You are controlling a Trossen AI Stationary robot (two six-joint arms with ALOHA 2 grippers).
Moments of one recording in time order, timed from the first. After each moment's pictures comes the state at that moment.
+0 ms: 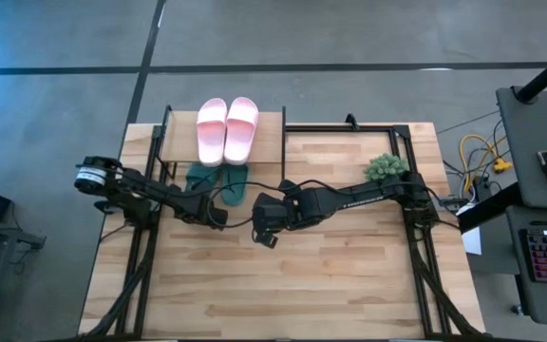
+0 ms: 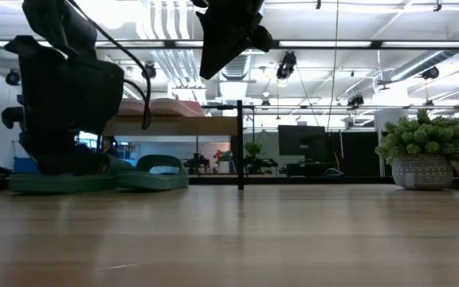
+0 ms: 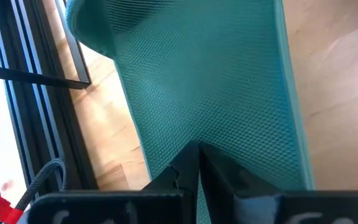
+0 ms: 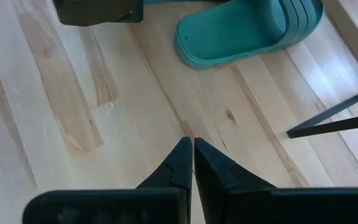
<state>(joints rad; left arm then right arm) -0.09 1.54 0.67 -0.98 -0.51 -1.22 0.19 2.07 1.96 -0.99 0.40 0.50</state>
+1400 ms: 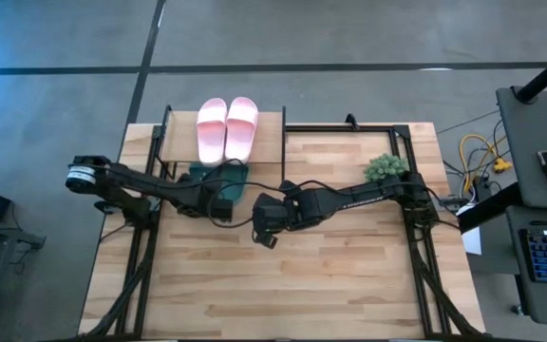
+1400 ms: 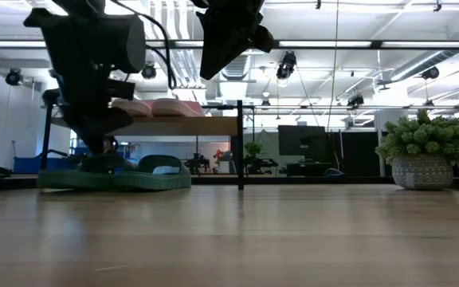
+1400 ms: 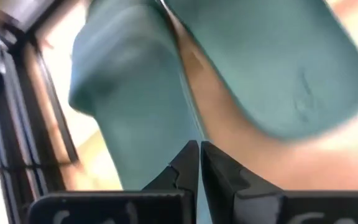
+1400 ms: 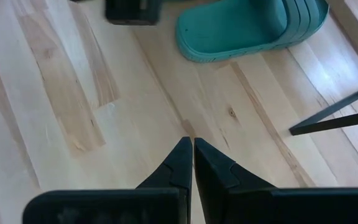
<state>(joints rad) -0.07 1.44 0.83 -0.98 -0.62 -1.03 0.19 2.07 1.96 -0.99 0.40 0.52</state>
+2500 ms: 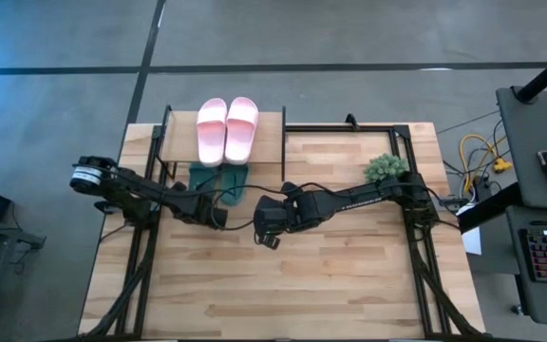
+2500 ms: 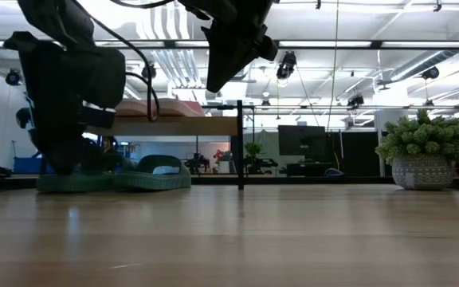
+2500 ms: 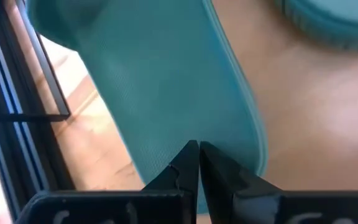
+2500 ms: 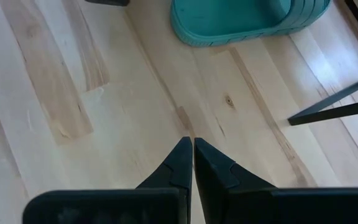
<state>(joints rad) -0.11 1.49 0.68 -0.93 -0.52 -1.09 0.19 2.07 1.90 -0.98 0.40 0.52</state>
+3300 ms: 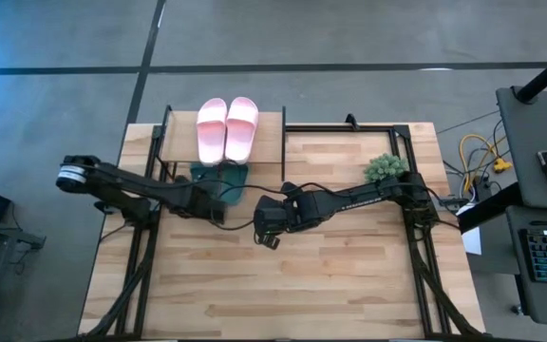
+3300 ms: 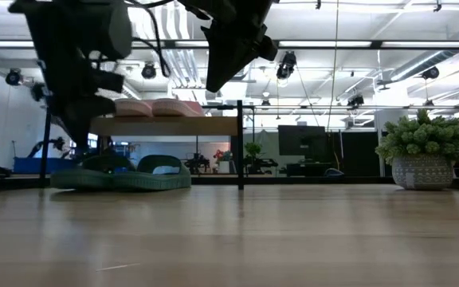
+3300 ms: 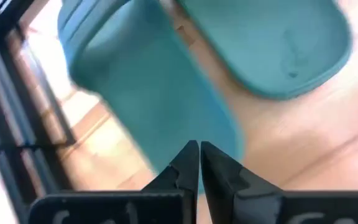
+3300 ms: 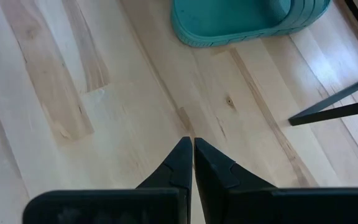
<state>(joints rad) -0.11 1.35 0.82 -1.04 -0.53 -1.02 0.19 2.07 1.90 -0.98 0.40 0.52</state>
